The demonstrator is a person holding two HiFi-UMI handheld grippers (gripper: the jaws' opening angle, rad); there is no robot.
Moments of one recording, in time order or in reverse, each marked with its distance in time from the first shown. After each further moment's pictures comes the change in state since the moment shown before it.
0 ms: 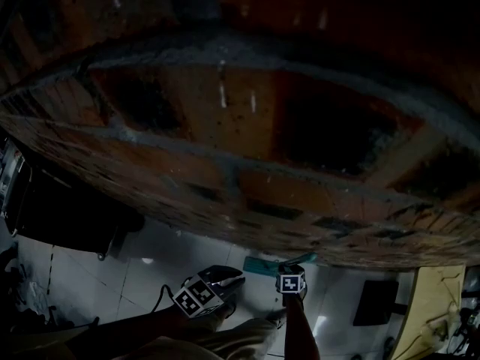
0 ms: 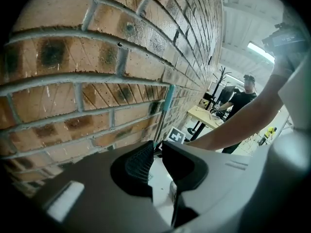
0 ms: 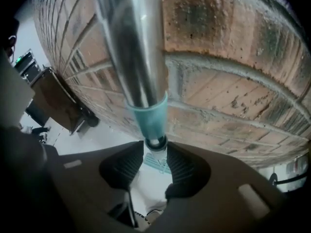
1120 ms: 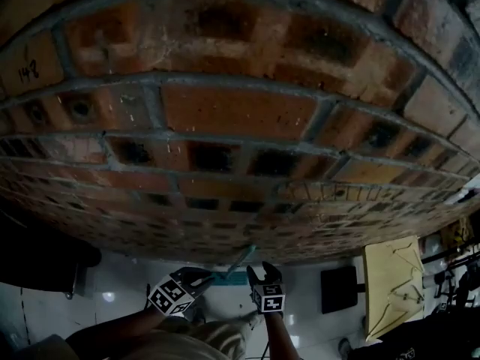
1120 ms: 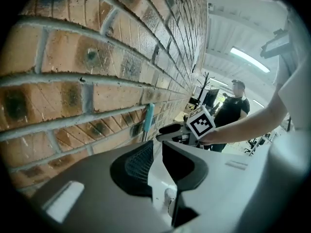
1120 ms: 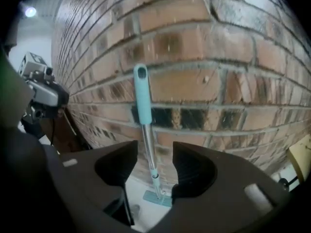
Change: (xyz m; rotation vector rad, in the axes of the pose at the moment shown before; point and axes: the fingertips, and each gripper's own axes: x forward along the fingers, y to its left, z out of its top) left arm -0.006 -0.040 0.057 0.086 -0.059 -0.158; right arm -0.239 0.000 0.098 0.054 -0.469 -0.046
